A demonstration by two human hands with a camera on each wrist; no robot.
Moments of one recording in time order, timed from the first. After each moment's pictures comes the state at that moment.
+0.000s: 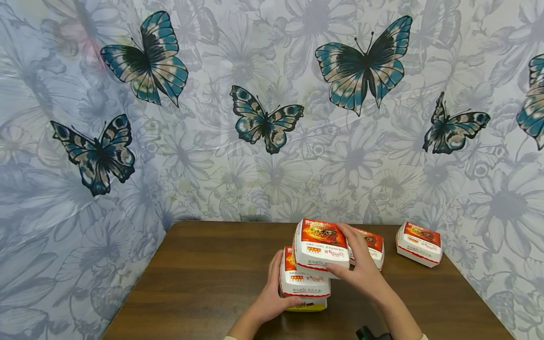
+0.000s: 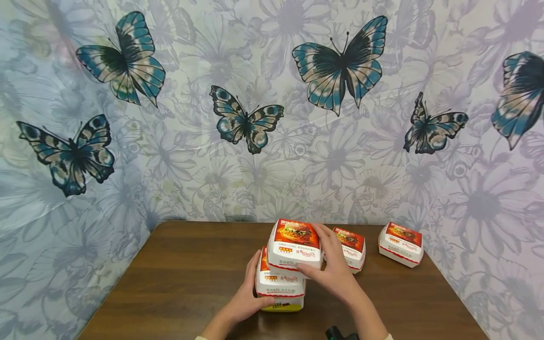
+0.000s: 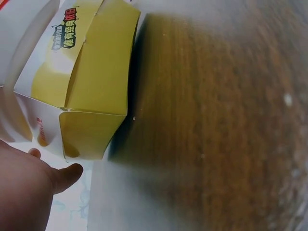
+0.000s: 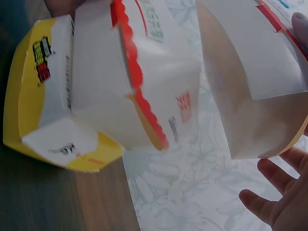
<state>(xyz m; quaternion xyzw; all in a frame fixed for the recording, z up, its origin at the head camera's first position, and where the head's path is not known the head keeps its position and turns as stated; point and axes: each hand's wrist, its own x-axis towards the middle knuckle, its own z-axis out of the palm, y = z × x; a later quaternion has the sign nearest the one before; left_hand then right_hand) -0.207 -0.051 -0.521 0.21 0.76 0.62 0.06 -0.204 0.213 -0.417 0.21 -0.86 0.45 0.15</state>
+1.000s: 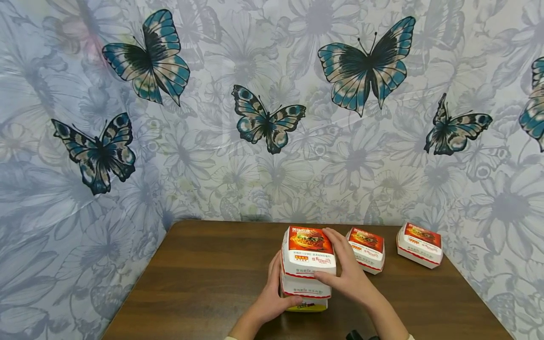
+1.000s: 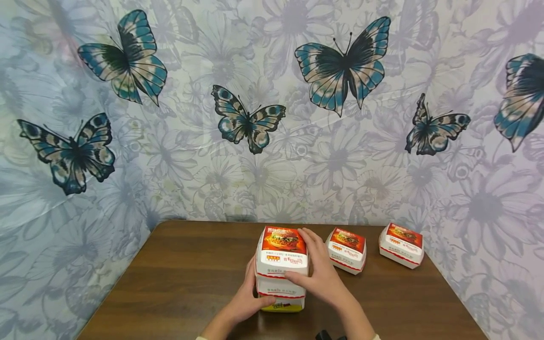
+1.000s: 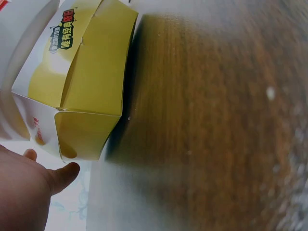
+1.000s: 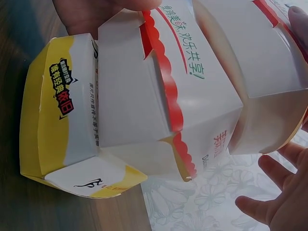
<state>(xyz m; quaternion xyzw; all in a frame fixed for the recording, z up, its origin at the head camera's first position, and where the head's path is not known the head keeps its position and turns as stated) -0.209 -0.051 -0.523 0.22 0.75 0.63 0.04 -0.208 0.187 -0.431 0.25 -0.85 0.43 0.15</state>
